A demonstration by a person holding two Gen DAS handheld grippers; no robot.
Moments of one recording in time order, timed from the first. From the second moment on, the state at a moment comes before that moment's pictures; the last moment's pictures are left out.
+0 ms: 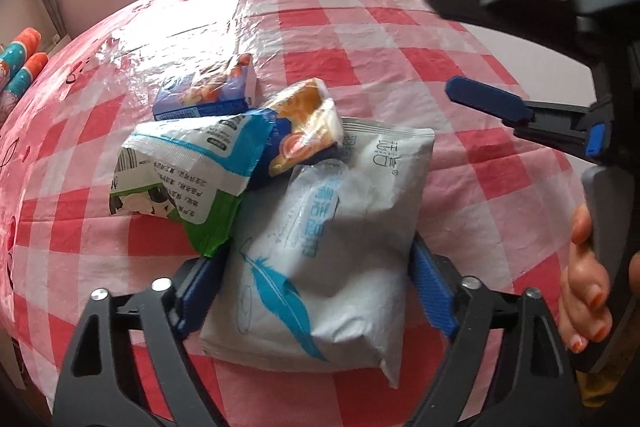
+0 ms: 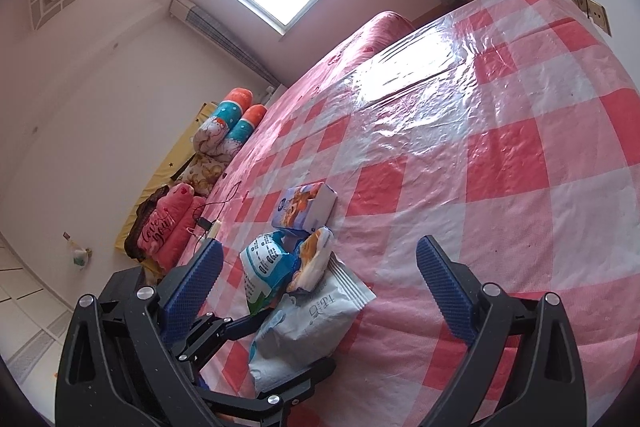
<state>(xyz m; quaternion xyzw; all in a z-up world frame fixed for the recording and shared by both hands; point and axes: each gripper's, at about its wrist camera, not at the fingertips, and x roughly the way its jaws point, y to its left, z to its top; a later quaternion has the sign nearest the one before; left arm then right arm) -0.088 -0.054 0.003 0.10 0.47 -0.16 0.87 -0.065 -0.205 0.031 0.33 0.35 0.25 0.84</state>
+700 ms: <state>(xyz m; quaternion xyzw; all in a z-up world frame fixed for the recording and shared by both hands) -0.136 -0.033 0.029 0.04 0.47 -0.19 0.86 -0.055 -0.183 0.025 0.29 0.38 0.27 0.84</state>
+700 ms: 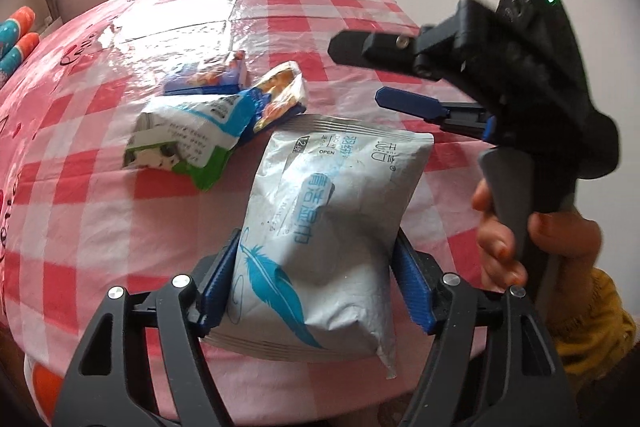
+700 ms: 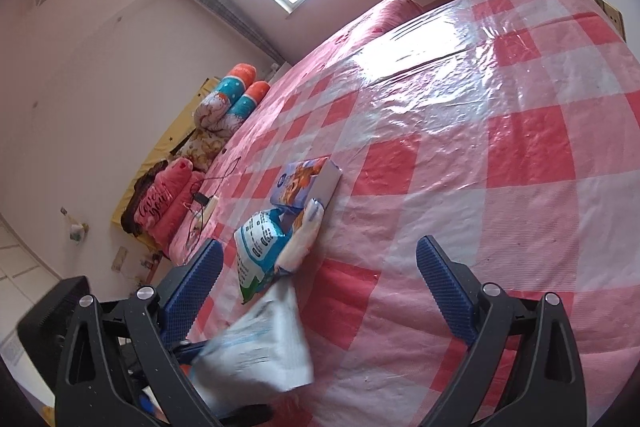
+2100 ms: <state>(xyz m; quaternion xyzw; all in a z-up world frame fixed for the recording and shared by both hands) -0.180 0.157 0.042 -0.10 0.42 -0.10 0.90 -0.039 -0.051 0.053 0.07 0.39 0.30 0.87</state>
